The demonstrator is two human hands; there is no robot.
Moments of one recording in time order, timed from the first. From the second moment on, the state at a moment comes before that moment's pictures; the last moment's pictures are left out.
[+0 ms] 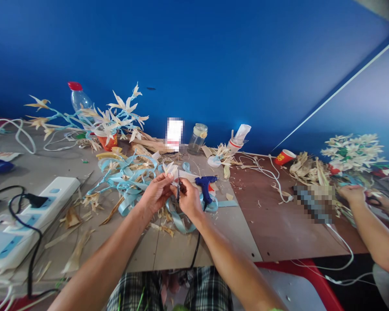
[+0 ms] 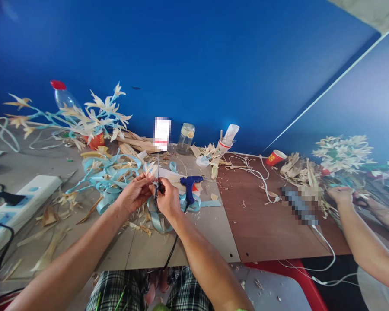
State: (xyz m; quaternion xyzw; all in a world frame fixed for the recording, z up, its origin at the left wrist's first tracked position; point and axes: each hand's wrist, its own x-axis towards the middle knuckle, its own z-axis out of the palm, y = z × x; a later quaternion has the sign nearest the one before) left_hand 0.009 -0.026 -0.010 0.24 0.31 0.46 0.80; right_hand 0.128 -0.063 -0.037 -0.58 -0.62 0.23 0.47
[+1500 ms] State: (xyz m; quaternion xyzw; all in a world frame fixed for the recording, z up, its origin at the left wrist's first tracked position) left_hand 0.005 -0.026 -0.006 0.37 0.34 0.58 0.64; right_hand 0.120 -0.045 -0.002 -0.52 -0.42 0.48 0.57
